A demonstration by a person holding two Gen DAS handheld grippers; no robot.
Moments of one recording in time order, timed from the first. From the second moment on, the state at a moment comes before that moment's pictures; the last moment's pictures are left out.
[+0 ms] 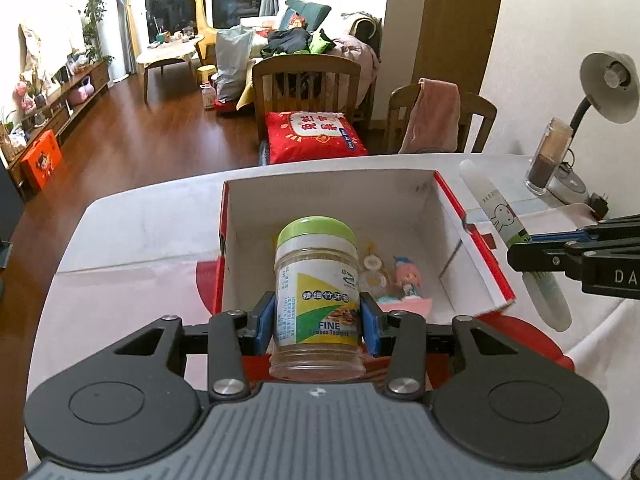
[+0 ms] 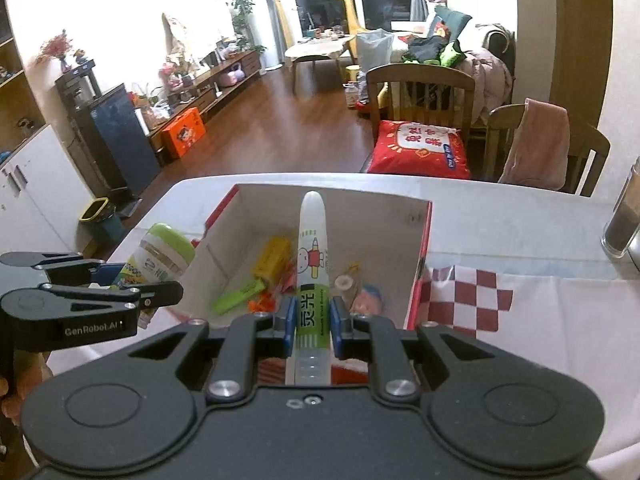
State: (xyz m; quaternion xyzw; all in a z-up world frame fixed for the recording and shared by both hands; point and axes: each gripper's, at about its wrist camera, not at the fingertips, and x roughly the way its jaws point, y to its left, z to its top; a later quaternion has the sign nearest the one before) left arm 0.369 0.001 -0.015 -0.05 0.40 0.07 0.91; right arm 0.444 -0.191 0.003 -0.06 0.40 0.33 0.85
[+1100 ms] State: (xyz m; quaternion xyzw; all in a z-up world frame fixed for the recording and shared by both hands) left arm 0.489 0.024 -0.099 -0.06 0.49 0.06 0.87; right arm 0.533 -0.130 -0.085 -0.09 0.49 0.26 0.83
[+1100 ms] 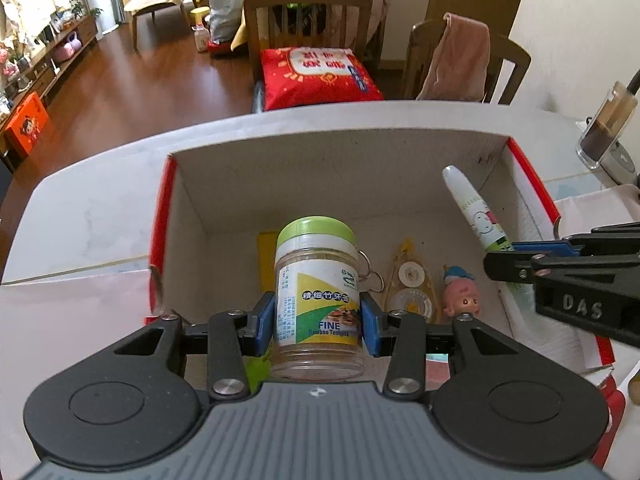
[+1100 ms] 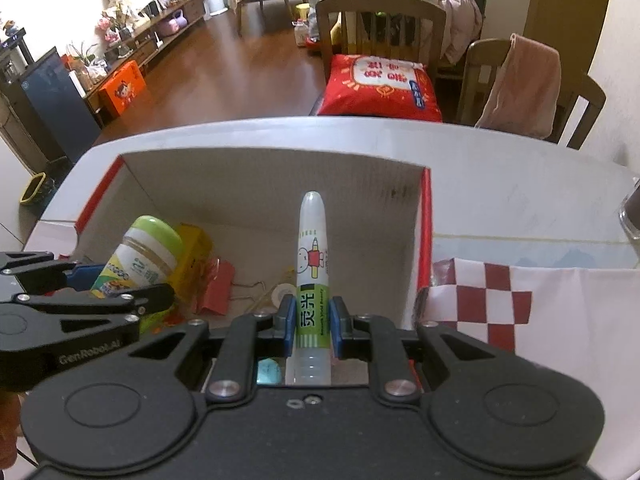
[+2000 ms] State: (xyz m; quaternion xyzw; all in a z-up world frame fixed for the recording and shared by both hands) left arm 0.497 0.016 -0.117 -0.06 0.50 0.06 0.86; right arm 0.523 -0.122 -0.105 -0.11 0.51 0.27 0.81
